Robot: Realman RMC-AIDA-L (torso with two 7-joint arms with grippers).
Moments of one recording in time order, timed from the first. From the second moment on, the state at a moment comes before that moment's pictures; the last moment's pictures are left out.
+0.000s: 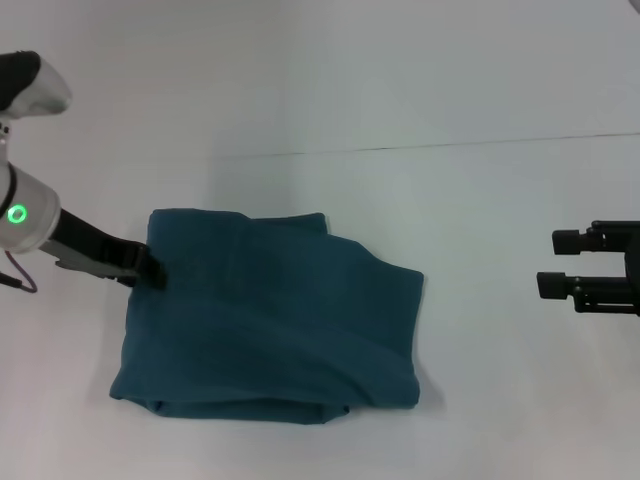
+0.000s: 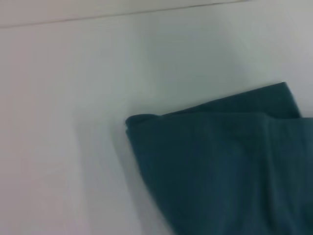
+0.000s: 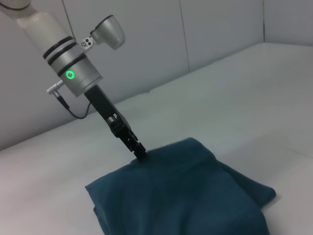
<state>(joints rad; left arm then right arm) -0.93 -2.02 0.78 0.75 2.79 1.36 -2.58 0.44 2.09 -0.47 -1.23 -2.14 -1.89 1.70</state>
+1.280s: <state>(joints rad) -0.42 -2.17 0.67 0.67 1.86 1.33 -1.32 0.44 2.09 -0.49 -1.21 -2.09 -1.93 1.70</state>
